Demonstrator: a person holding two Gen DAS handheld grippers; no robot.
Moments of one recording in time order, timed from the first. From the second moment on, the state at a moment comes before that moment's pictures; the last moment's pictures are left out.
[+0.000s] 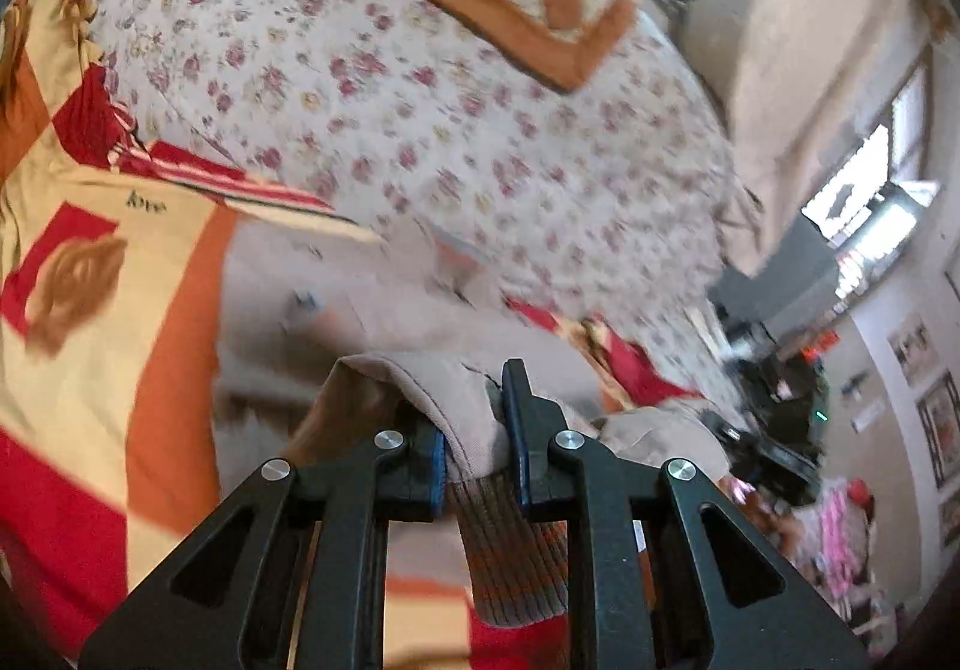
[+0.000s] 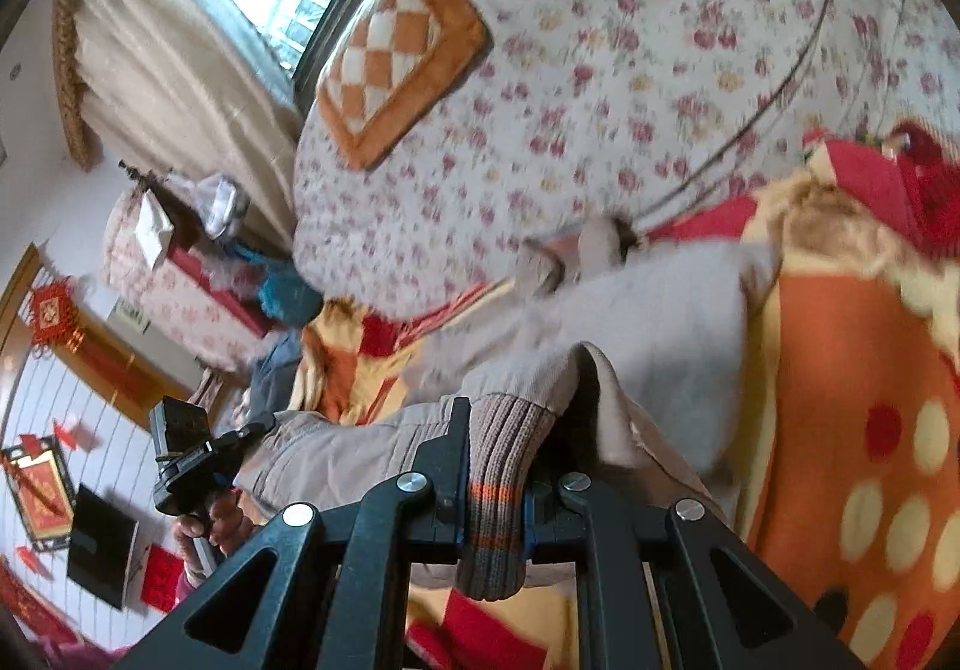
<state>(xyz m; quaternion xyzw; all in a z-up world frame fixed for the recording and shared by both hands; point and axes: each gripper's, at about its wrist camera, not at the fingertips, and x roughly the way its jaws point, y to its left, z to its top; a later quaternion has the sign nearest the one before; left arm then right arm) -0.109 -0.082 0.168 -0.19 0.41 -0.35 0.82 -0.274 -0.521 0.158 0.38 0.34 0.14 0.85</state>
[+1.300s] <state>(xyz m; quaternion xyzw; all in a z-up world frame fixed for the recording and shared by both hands) 0.033 -0.143 0.031 -0.07 0.51 -0.16 0.84 -0.065 -0.497 0.022 0.16 0.49 -0.05 0.85</state>
